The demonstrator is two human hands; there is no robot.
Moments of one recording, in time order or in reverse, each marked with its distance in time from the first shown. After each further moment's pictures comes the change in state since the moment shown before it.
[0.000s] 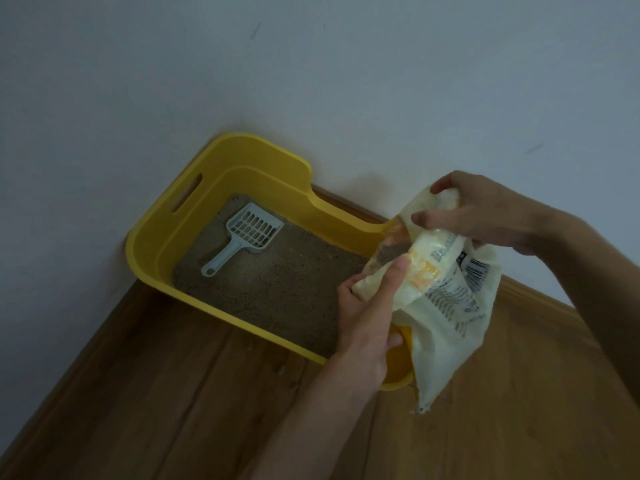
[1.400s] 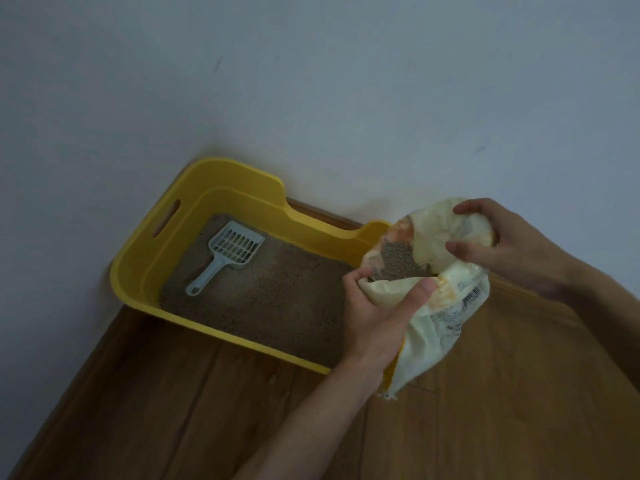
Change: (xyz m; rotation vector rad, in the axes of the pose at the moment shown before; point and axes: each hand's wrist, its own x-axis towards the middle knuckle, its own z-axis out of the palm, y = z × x) left_hand -0.024 -0.016 0.025 0.360 -0.067 0.343; right_hand -0.062 0.078 -0.014 0.265 0.185 -0.142
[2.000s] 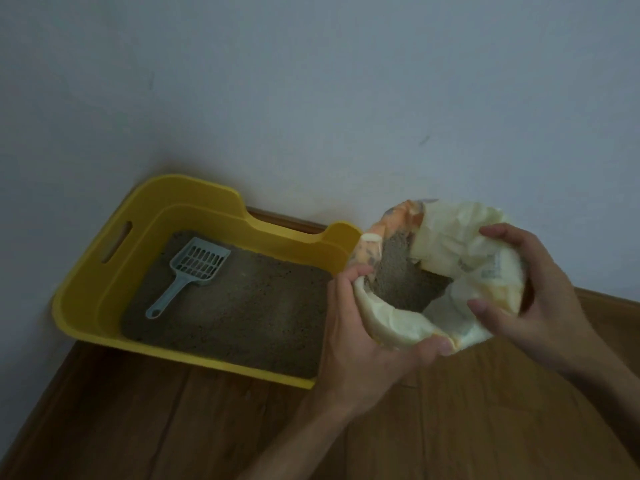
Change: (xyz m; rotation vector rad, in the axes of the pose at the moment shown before) left_hand -0.026 -0.005 0.009 0.406 -0.178 0.433; right_hand -0.084 0.057 -0.005 0.096 0.301 -0.315
